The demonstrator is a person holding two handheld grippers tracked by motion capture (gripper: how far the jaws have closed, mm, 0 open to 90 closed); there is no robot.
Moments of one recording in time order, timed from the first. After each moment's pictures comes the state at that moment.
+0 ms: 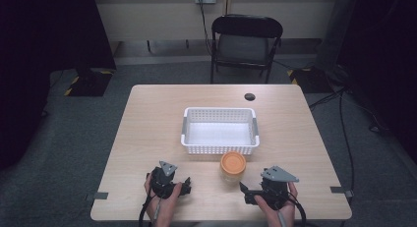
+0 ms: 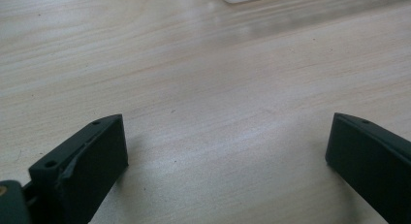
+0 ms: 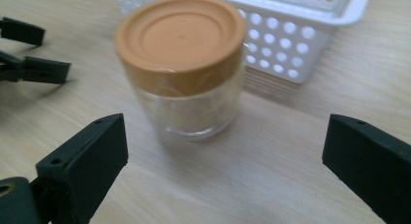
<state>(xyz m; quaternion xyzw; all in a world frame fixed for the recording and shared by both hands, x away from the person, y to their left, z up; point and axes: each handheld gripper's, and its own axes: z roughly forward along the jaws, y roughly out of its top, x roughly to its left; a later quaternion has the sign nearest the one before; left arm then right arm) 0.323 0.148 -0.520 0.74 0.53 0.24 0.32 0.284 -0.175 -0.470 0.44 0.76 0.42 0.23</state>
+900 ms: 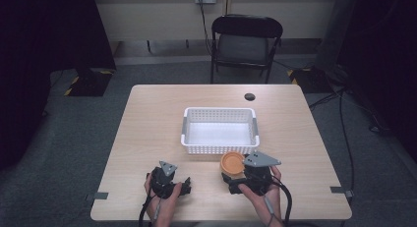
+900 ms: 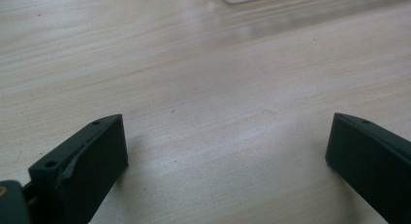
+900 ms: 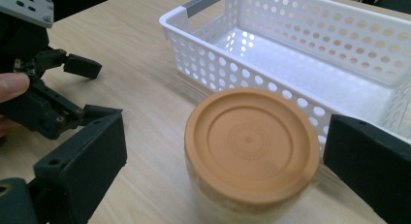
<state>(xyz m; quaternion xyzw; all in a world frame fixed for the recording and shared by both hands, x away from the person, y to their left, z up) 0.323 0.148 -0.520 0.74 0.53 0.24 0.32 0.316 -0.135 -0.439 0.36 0.79 0.45 0.21</state>
